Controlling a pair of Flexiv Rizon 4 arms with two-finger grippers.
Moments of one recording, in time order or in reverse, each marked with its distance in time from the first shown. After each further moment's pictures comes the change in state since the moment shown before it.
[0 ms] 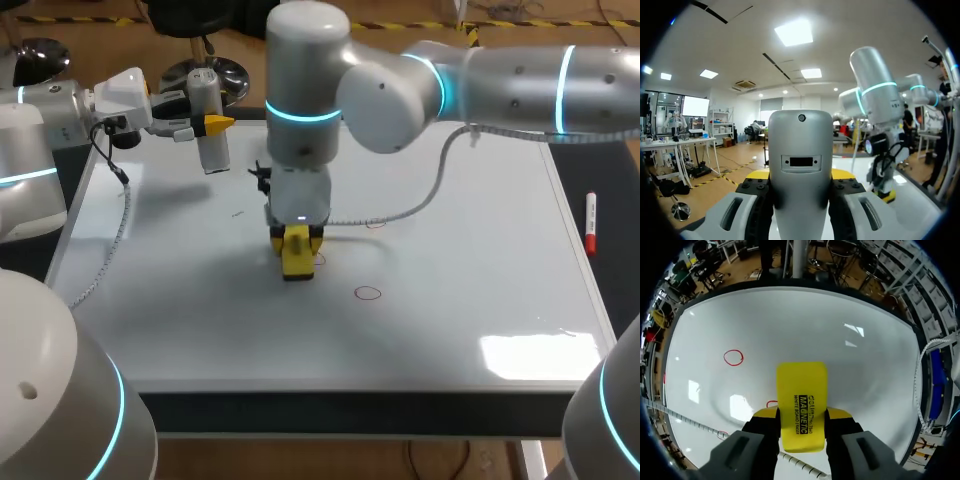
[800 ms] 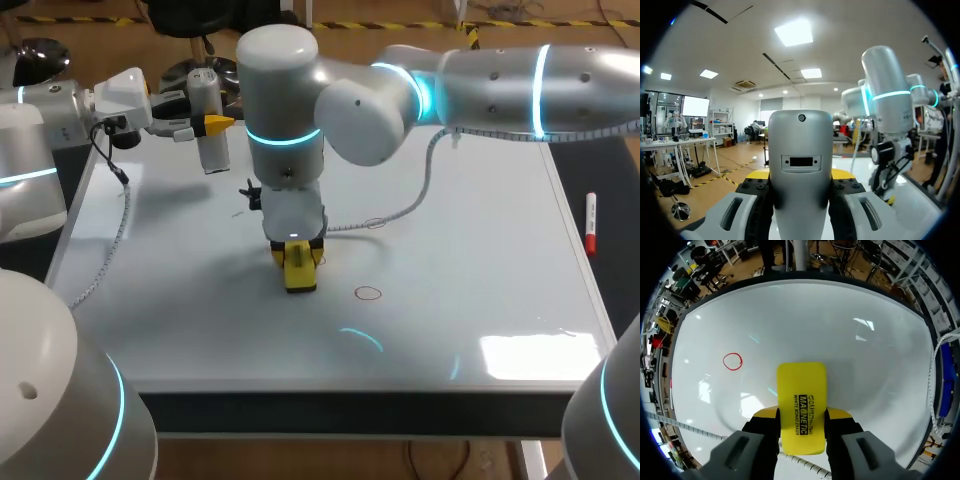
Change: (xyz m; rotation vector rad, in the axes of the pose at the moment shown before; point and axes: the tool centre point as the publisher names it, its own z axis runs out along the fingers) left arm 0.000 0.000 0.000 0.000 0.000 0.000; right arm 0.009 0.004 0.020 0.035 0.104 0.039
